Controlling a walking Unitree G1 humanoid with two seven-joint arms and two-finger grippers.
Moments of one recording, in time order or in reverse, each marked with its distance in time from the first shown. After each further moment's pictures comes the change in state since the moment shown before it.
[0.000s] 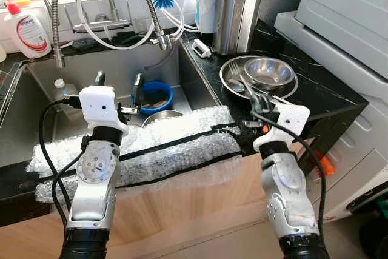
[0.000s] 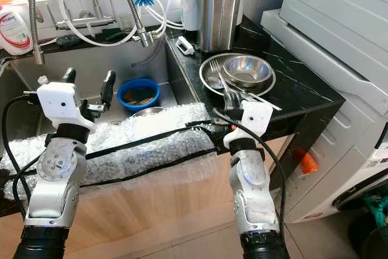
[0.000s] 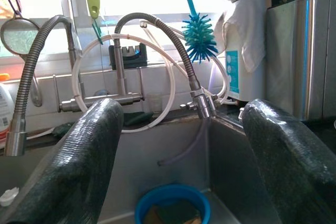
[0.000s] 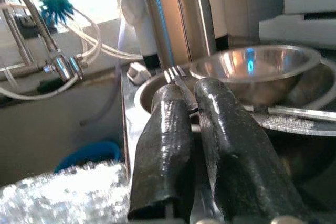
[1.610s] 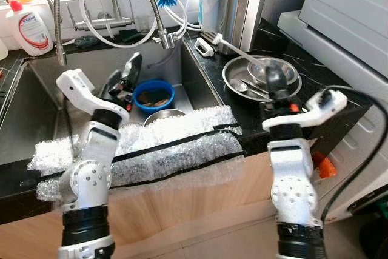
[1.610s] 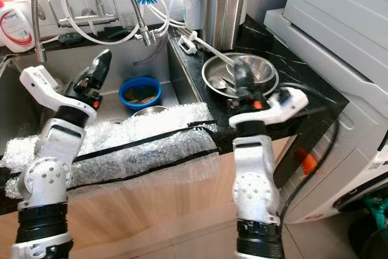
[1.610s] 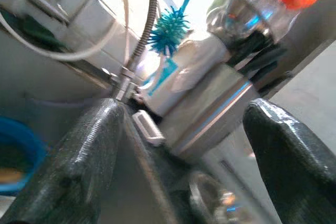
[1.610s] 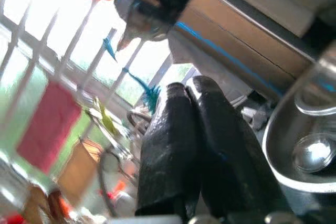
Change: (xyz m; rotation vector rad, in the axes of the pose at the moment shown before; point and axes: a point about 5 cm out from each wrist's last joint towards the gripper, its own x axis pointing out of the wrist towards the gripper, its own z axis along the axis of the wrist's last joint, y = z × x) left arm 0.024 0.003 0.010 -0.938 0.111 -0.066; right arm 0.009 0.002 0.046 0.894 -0.206 0.155
